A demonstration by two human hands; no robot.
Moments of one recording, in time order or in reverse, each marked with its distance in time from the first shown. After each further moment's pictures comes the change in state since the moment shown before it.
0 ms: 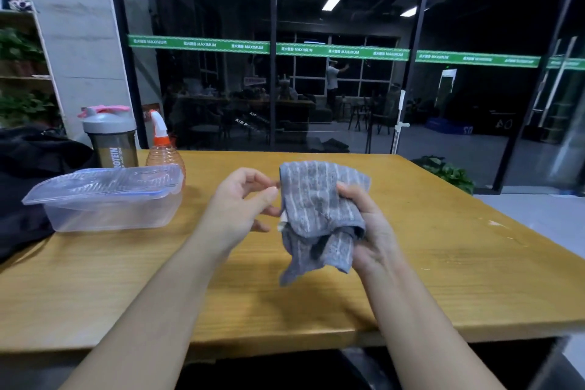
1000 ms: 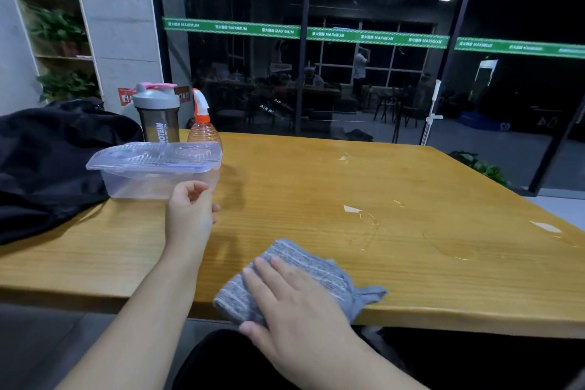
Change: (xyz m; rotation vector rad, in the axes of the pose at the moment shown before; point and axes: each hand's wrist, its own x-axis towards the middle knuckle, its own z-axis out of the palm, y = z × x) left_hand -0.015 -0.059 -0.097 0.068 0.626 -0.087; right_hand -0.052 0.138 0.021 -2.251 -0.319 -0.243
